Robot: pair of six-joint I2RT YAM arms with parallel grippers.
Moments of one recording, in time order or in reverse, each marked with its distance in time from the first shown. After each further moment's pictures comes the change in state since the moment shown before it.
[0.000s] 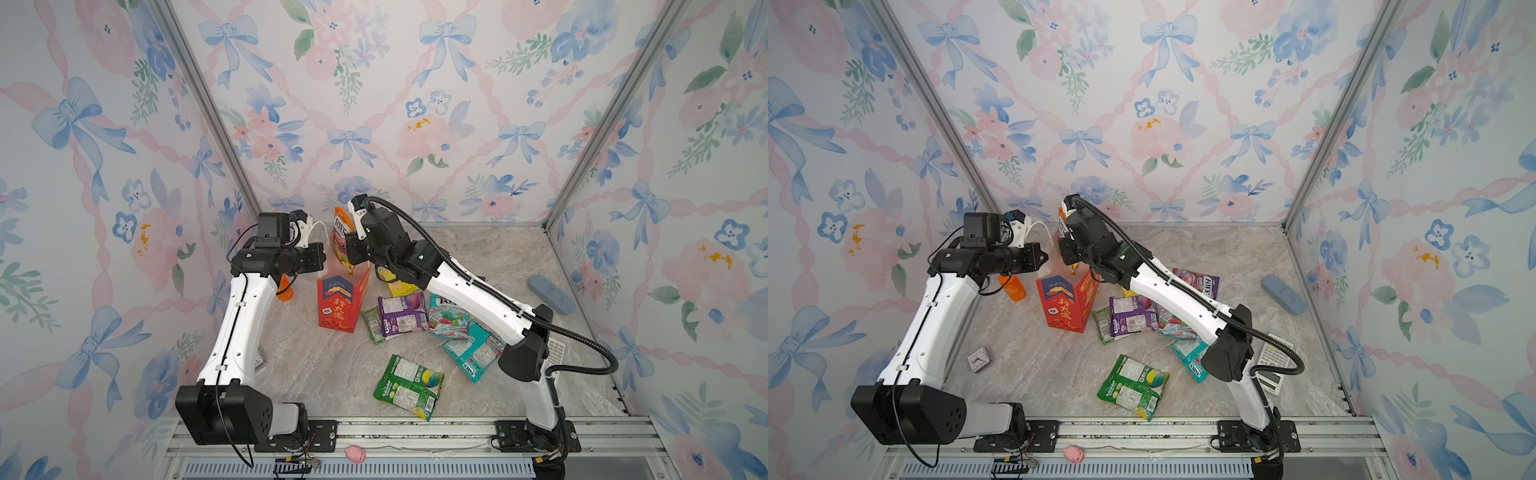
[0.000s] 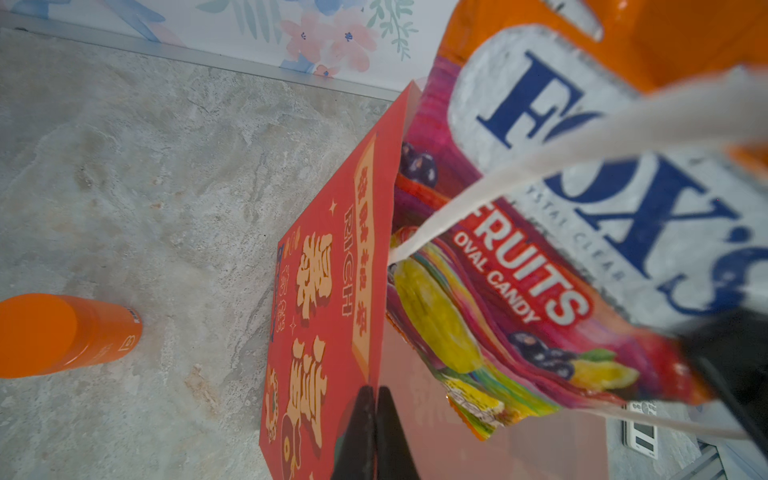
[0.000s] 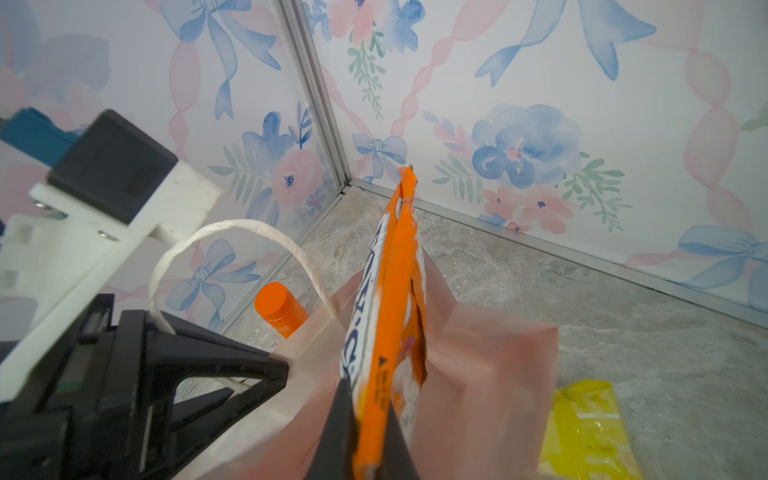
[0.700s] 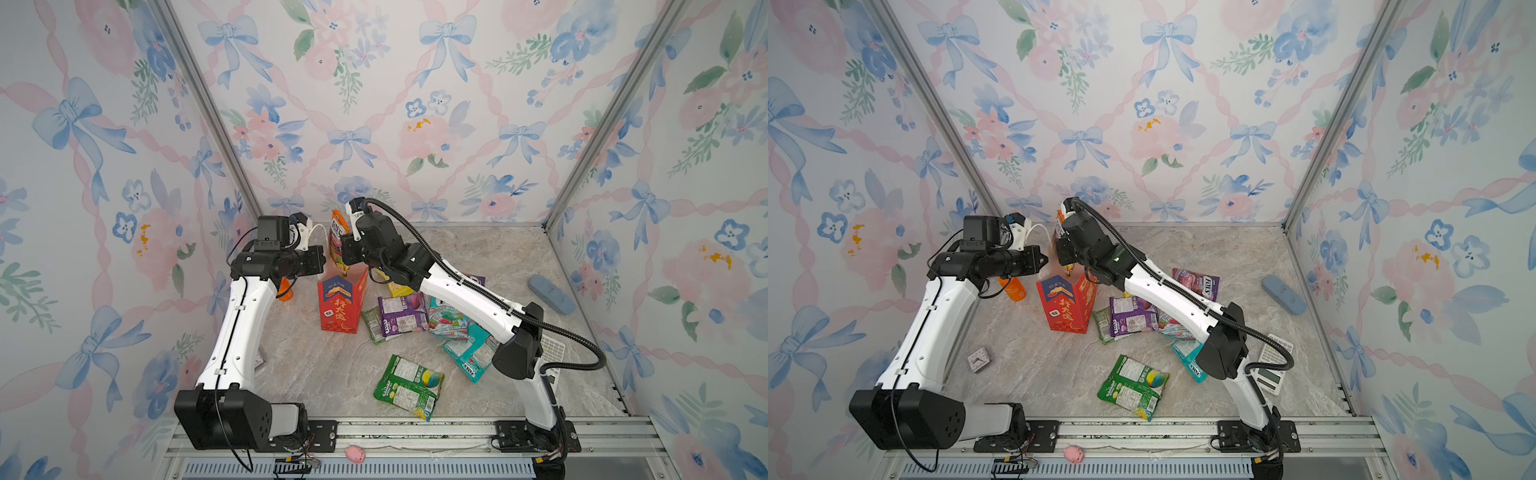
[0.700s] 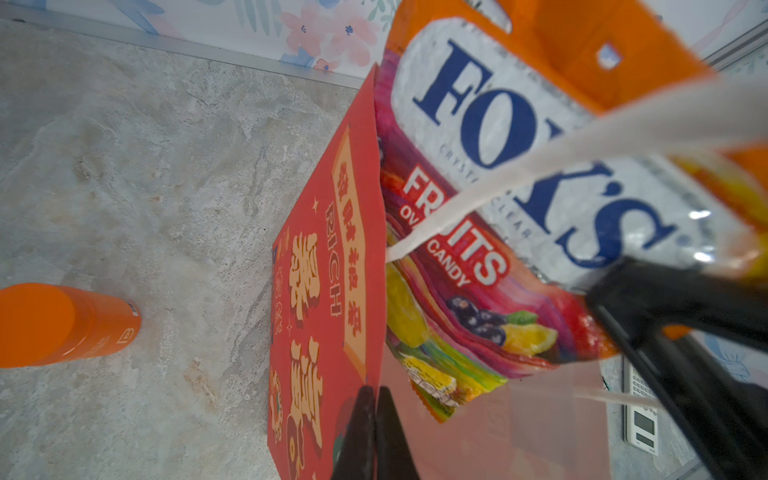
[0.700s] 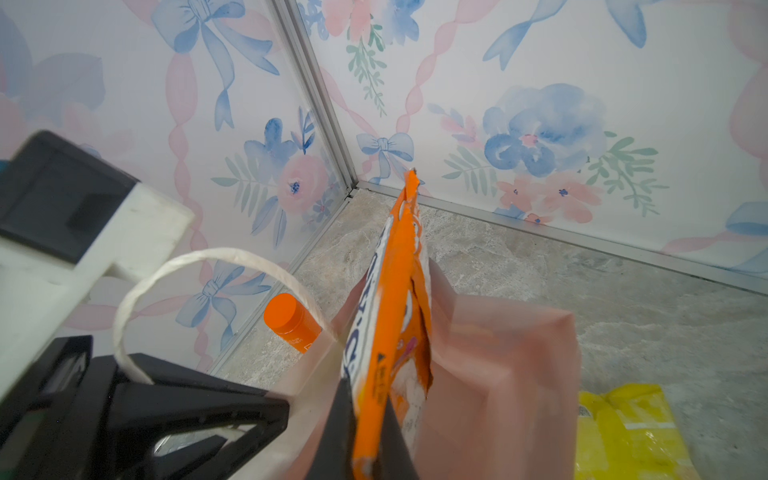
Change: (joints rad) left arm 0.000 -0.021 -0.027 0.002 -0.001 0.000; right arm -0.001 0.041 -0.005 0.063 -0.011 0.069
